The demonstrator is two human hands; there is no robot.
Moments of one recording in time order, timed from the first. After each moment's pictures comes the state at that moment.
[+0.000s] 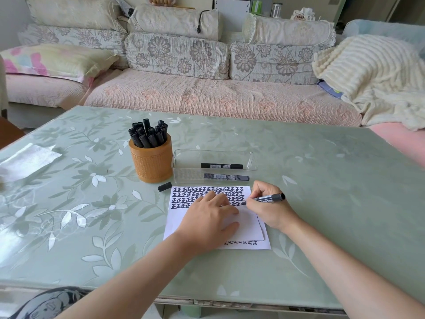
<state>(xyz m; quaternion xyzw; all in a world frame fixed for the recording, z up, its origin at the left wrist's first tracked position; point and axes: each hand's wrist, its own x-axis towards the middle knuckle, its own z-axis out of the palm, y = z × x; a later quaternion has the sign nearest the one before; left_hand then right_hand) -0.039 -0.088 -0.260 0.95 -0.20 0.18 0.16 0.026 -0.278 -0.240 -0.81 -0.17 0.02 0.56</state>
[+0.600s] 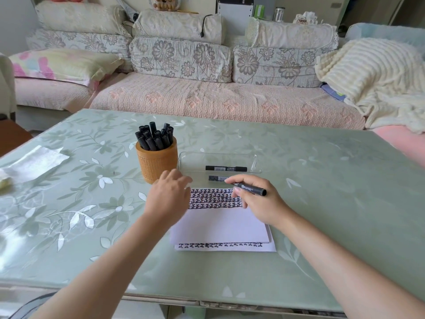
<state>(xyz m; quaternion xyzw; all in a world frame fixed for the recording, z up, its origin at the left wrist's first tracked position) -0.023 -0.007 -0.233 0.97 -0.01 0.22 0.13 0.019 -0.246 -0.214 -0.79 -0.24 0.04 0.57</state>
